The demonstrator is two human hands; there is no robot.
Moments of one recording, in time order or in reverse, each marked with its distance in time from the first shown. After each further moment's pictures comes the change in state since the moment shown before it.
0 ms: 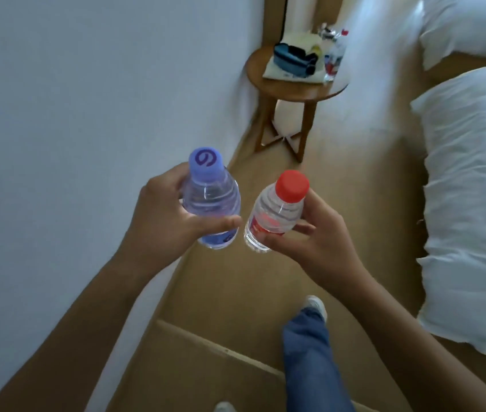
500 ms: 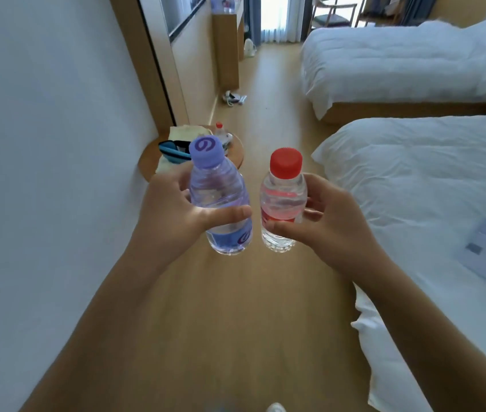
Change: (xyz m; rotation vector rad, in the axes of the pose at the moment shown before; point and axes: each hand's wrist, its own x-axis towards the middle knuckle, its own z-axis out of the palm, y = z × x) left_hand 0.336 0.222 0.230 -0.237 -0.136 0.187; right_hand 0.197 0.023 -0.388 -0.143 0.286 -0.077
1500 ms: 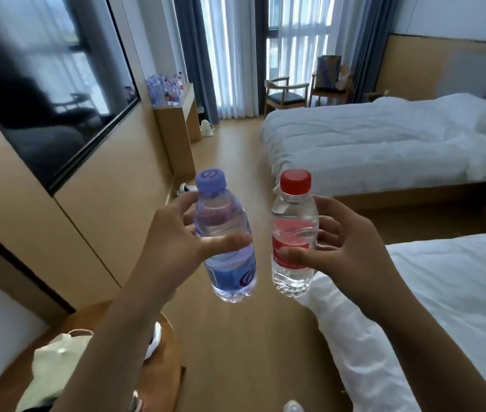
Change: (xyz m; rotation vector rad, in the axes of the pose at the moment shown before) left_hand 0.833 -0.125 0.231 -0.204 -0.105 0.013; right_hand 0.736 0.289 -0.256 0.103 0.199 0.047
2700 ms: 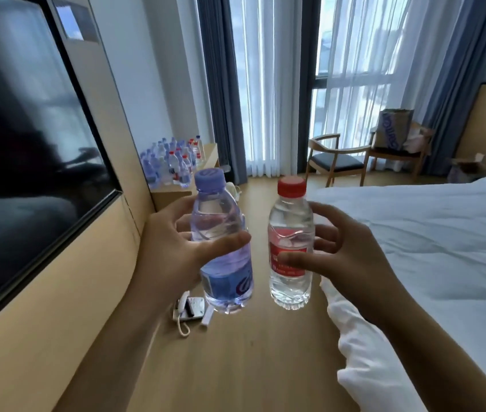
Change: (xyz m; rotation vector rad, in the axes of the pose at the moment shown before) left_hand 1.004 -0.248 -0.050 0.047 0.203 0.121; right_hand 1.044 0.267 0.048 0.072 -0.095 -0.054
